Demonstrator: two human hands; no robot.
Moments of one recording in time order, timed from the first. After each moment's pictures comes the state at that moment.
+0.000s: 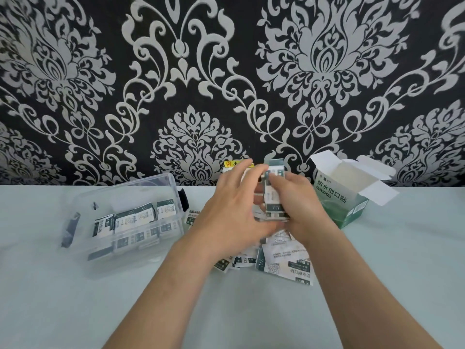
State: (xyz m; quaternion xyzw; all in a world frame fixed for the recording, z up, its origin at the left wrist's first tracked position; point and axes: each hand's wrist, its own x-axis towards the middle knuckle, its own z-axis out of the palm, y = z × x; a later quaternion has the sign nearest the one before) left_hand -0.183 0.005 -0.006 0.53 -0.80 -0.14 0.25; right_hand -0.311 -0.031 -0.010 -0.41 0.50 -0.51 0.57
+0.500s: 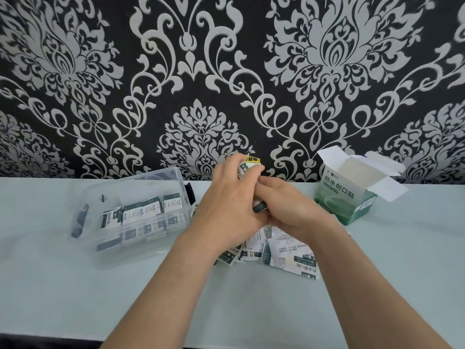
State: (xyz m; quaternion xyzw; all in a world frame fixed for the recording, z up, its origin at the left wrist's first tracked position) left_hand -0.174 0.005 -0.007 0.57 -0.79 -0.03 0.25; right_hand -0.299 -0.025 -0.014 -0.60 0.43 -0.33 0.59
